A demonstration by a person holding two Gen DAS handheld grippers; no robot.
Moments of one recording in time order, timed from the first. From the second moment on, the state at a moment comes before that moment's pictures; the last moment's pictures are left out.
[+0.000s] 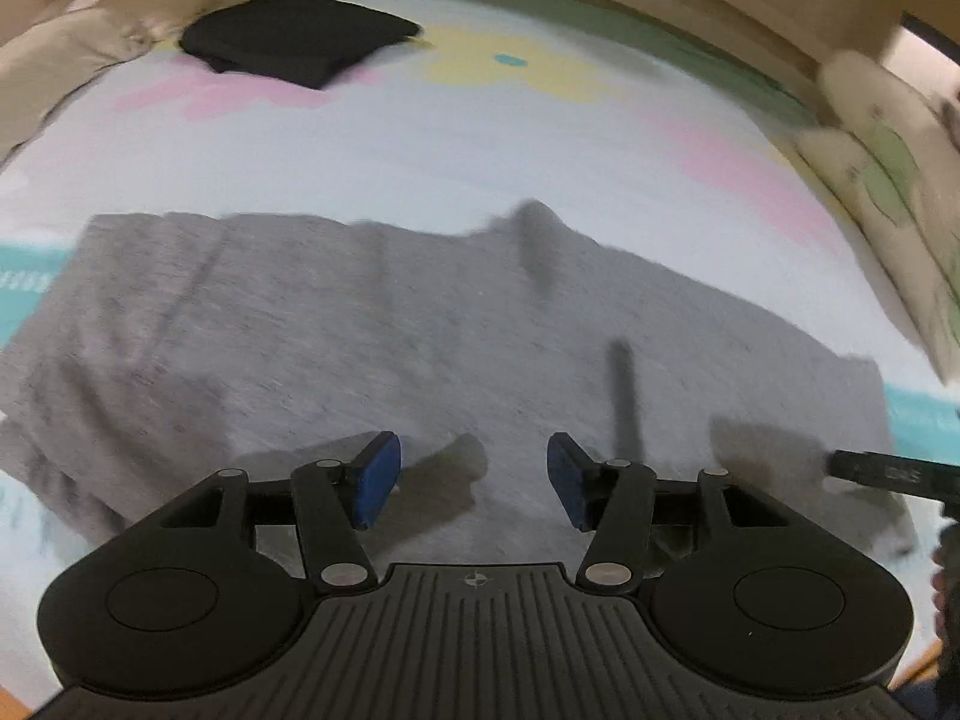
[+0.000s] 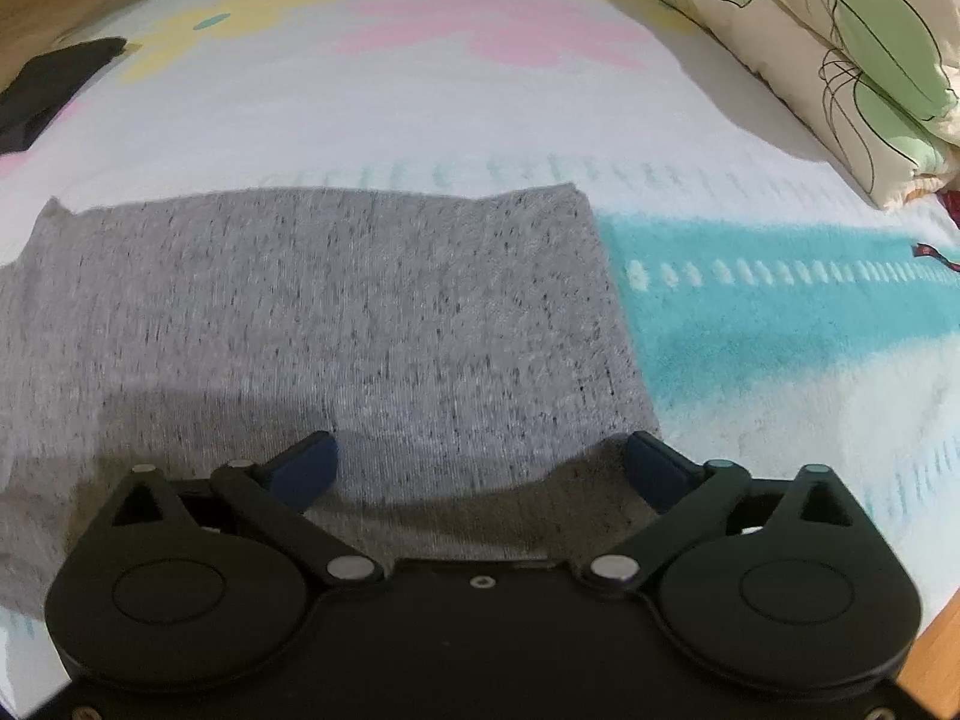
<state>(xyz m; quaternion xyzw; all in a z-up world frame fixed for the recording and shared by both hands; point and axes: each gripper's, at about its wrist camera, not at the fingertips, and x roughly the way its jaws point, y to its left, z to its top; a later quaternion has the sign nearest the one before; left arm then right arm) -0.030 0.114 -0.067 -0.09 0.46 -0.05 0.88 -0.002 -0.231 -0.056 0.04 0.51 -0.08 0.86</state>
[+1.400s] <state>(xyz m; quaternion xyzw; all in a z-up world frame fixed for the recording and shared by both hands) 0.038 0.155 -0.028 -0.11 0.44 -0.02 0.89 0.003 -0.180 -0.071 0.03 0.47 -0.04 0.88</state>
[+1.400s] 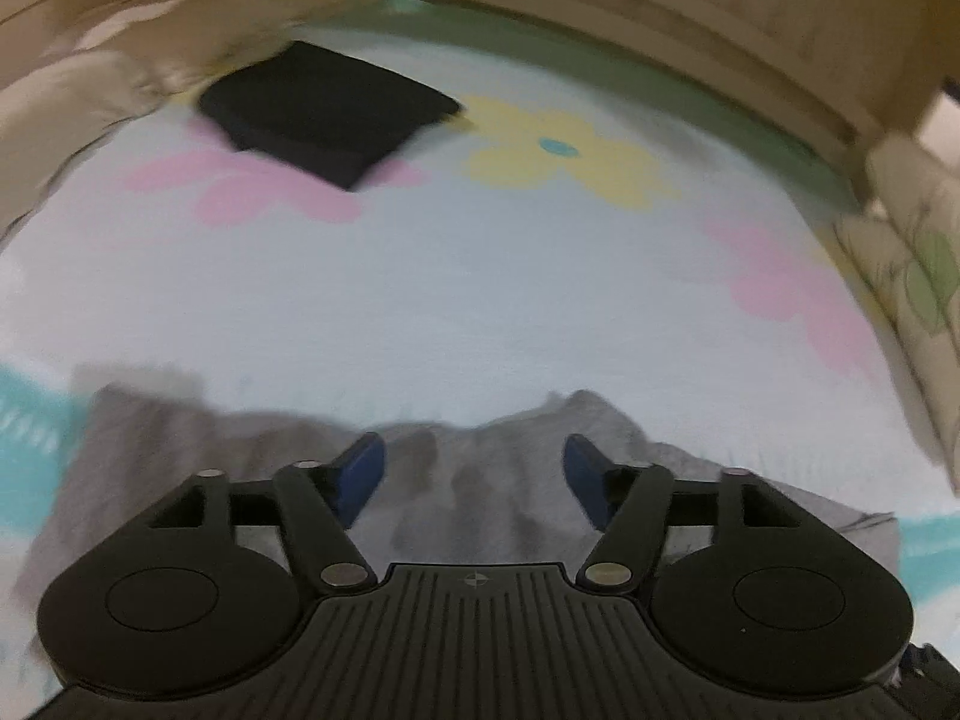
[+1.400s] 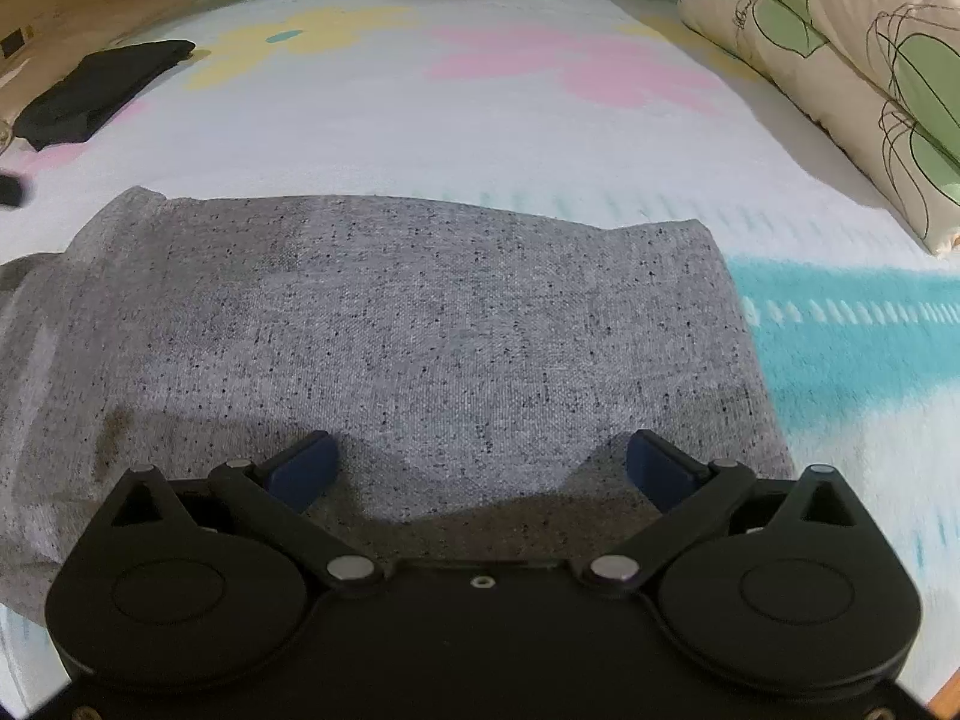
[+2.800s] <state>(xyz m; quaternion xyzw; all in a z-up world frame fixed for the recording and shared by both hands) -0.053 0.277 -0.065 -0.32 0.40 0.18 0.84 -0.008 -0.065 -0.058 -0.05 0.47 0.10 0.88</state>
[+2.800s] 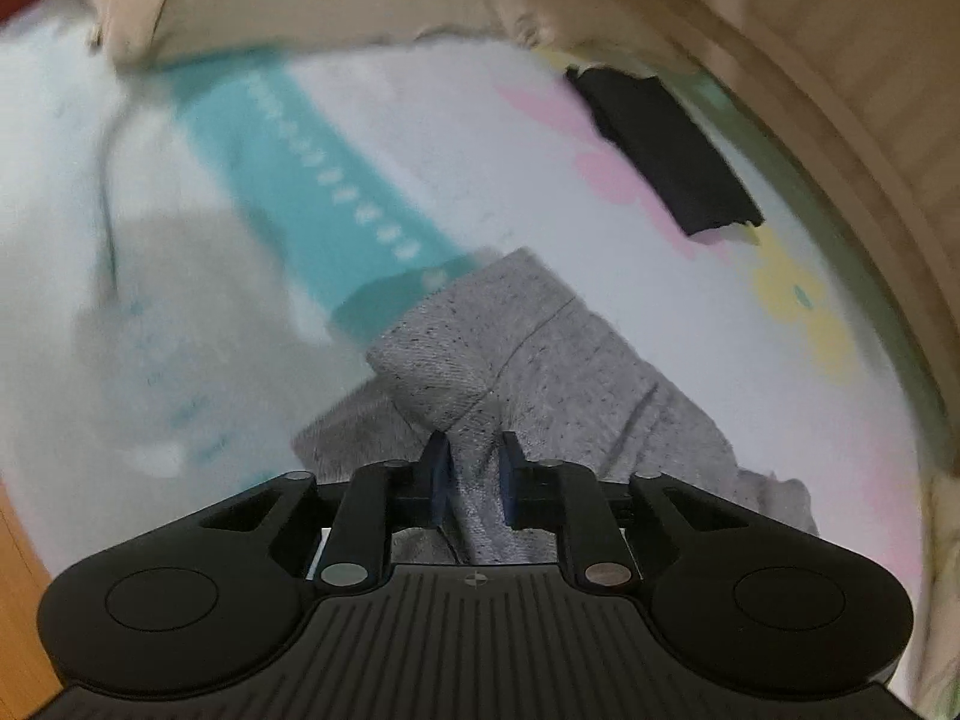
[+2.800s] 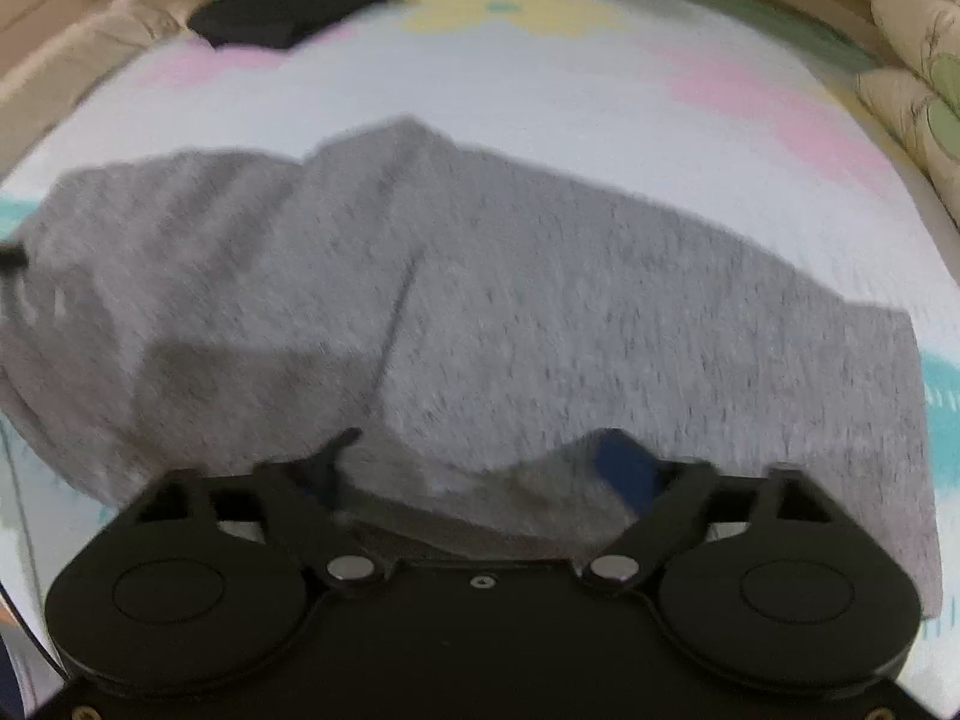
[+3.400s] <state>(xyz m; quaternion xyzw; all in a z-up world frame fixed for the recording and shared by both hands) -0.068 0.288 -0.069 -0.32 0.41 0.18 0.84 -0.014 -0.052 -0.057 -0.07 0.46 0.14 0.87</state>
